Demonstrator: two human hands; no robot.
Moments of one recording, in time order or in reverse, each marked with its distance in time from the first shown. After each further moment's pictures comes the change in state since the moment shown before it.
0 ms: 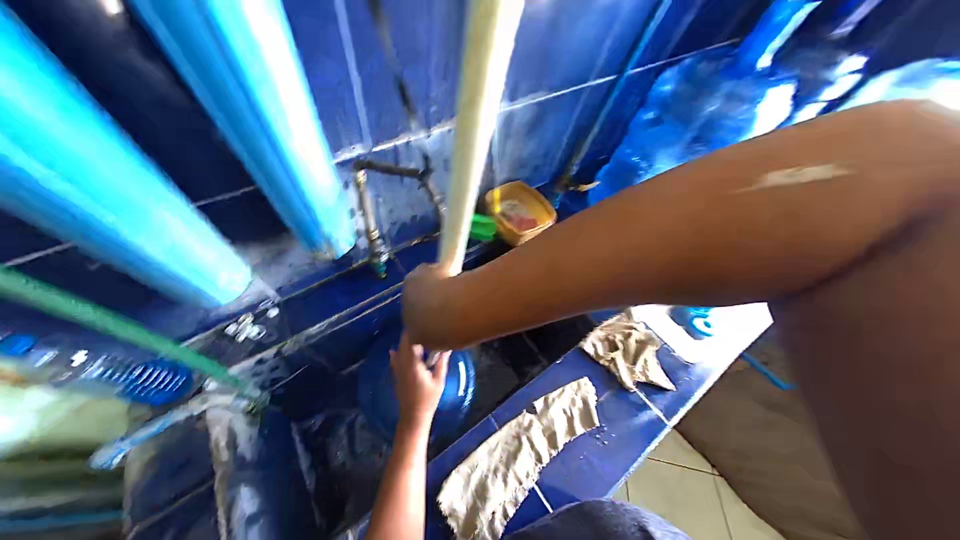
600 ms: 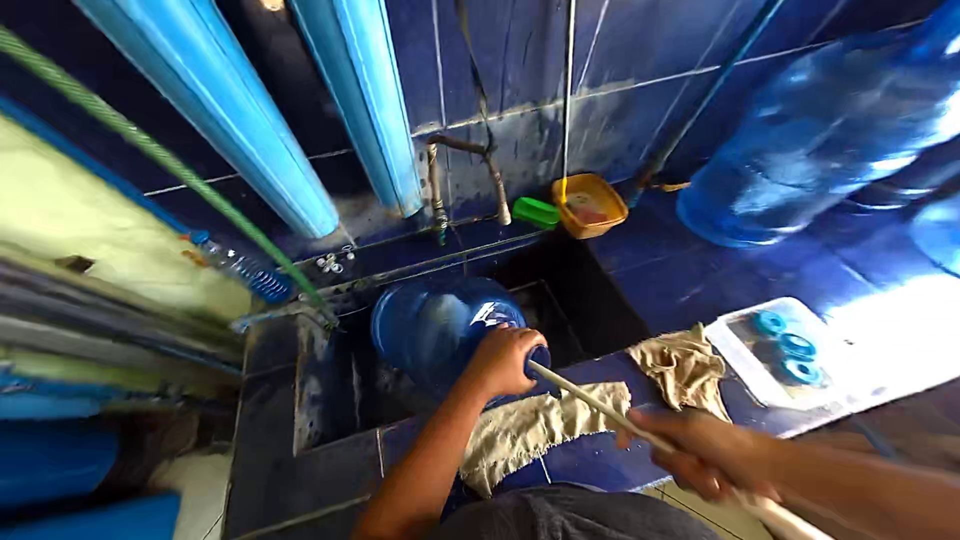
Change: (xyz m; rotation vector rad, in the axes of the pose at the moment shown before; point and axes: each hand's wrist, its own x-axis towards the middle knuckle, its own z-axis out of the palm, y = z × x) left_hand -0.007 0.123 -0.035 0.046 -0.767 0.273; right_hand -0.224 -0.012 0.253 2.025 -0.442 0.315
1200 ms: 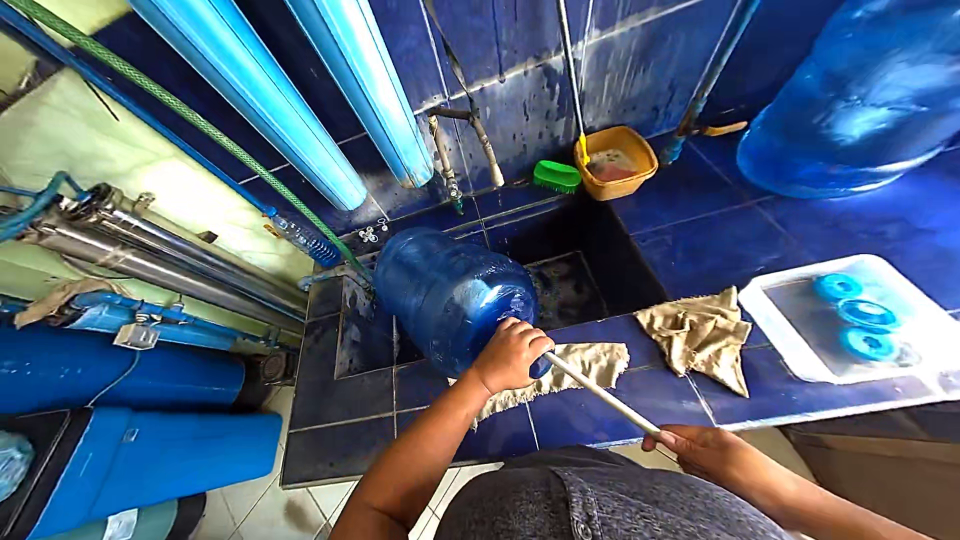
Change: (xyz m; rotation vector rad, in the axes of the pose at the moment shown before) left_hand -0.025 0.072 0.075 0.322 0.158 0.156; right_hand -0.015 0.146 -0.050 -0.321 0.212 -0.422
